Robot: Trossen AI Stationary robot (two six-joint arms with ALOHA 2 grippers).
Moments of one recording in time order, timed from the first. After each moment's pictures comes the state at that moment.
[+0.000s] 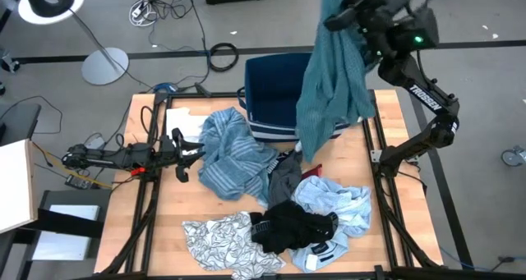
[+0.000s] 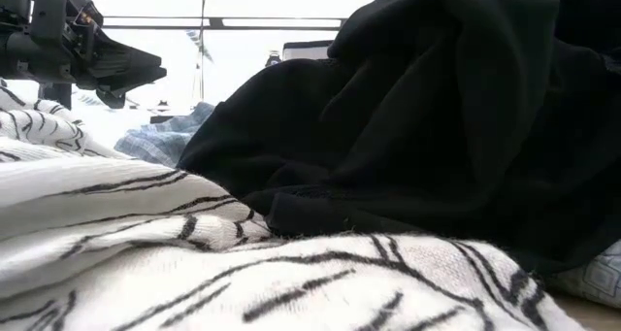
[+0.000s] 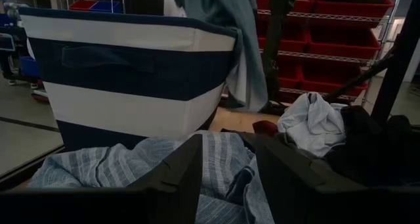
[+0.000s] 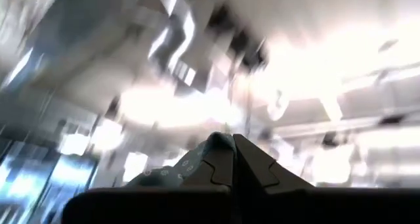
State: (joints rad) left arm -0.13 0.00 0.01 0.06 -0.37 -0.08; right arm -0.52 1.42 1.85 0.37 0.16 -0.34
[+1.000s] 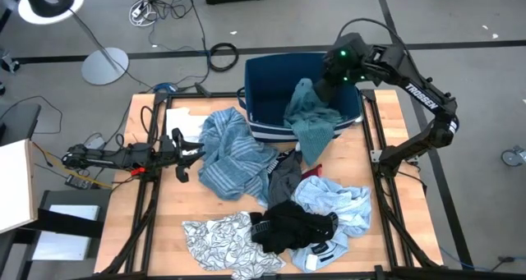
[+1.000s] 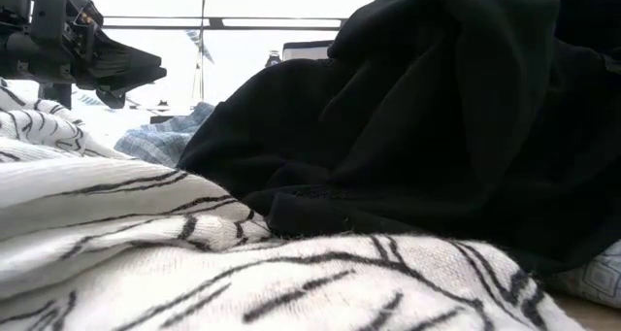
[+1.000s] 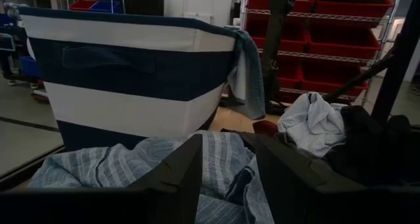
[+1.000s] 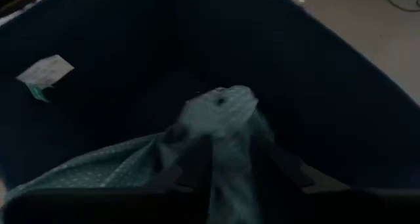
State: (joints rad) left arm -0.13 0.00 0.01 0.06 -0.37 -0.08; right arm -0.56 1.42 1.80 -1.22 0.15 0.14
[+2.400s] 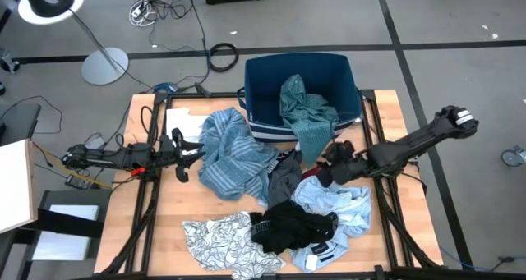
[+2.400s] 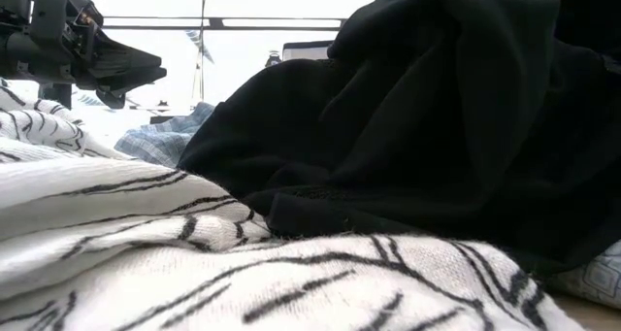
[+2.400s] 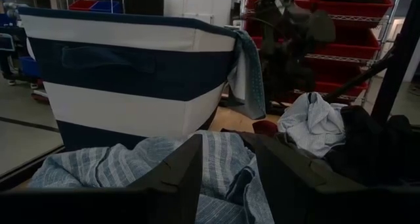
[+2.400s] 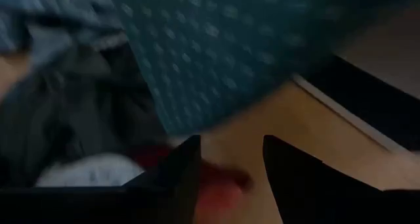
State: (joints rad) left arm -0.13 0.00 0.01 0.06 -0.37 -0.08; right arm 0.35 1.07 0.59 -0.53 0.66 0.93
